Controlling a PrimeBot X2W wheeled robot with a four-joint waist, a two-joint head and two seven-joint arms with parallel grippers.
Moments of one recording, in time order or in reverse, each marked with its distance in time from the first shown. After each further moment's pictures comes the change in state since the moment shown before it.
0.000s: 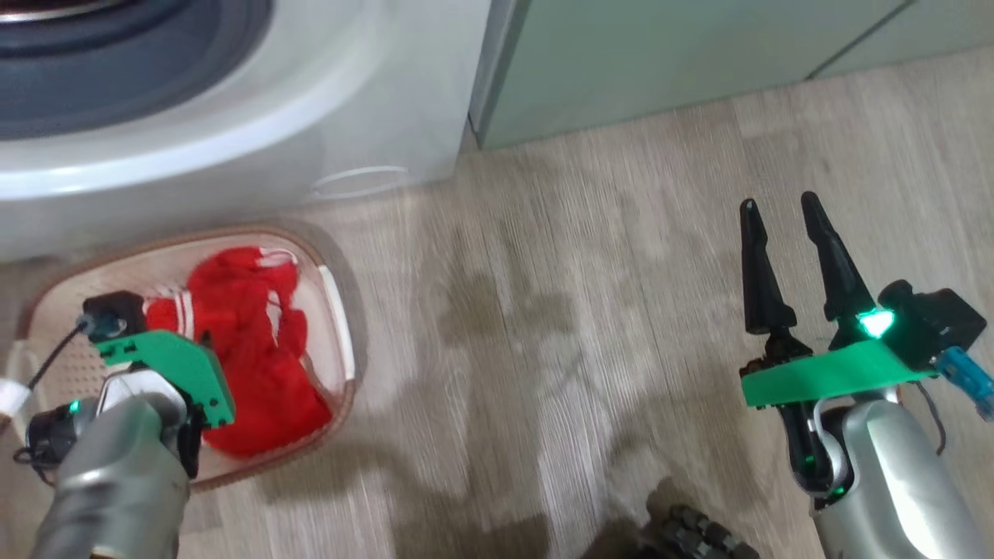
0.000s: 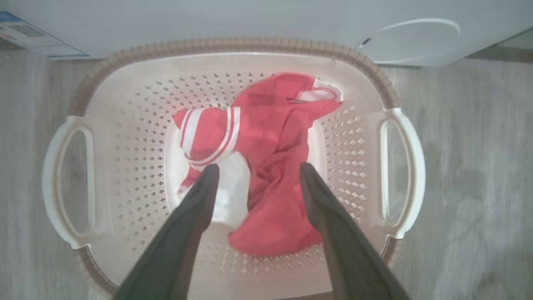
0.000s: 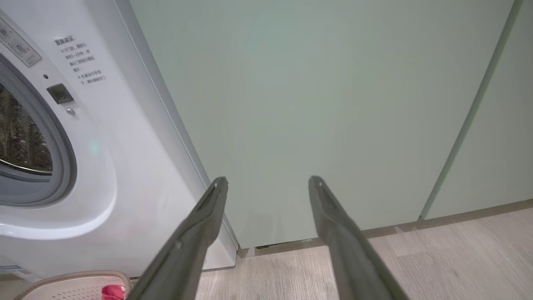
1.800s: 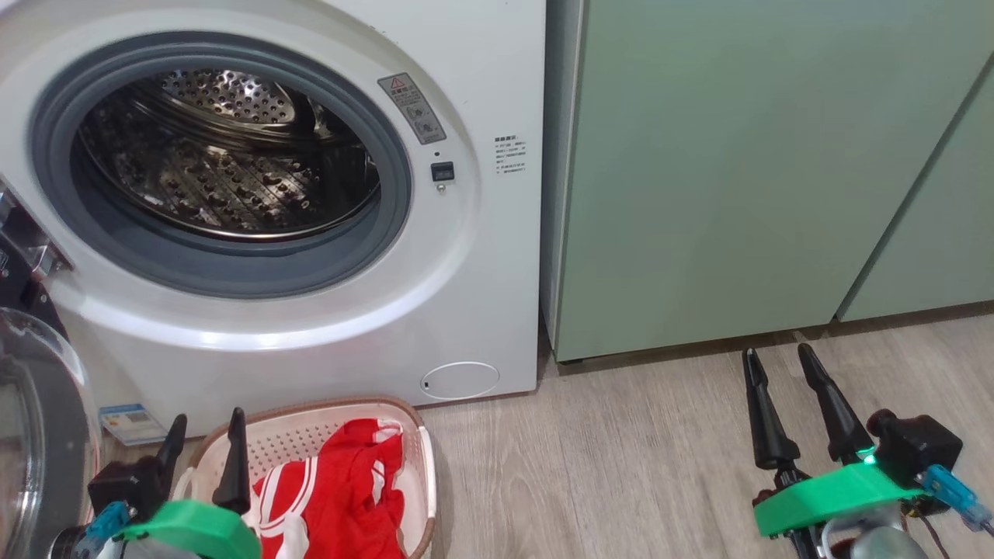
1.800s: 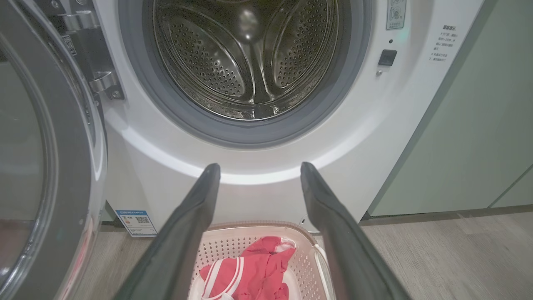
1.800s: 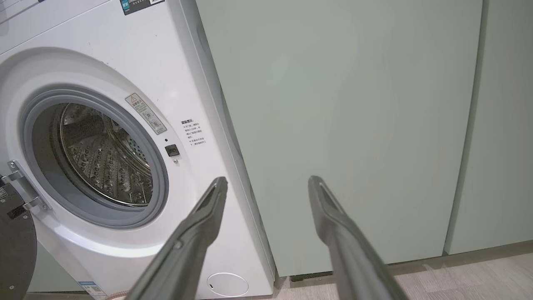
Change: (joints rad) left arm 0.695 -0.046 0.223 -0.863 0.178 -0.099 -0.214; right arm 0.257 -0.026 -0.006 0.040 0.011 0.000 0.000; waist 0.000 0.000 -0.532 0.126
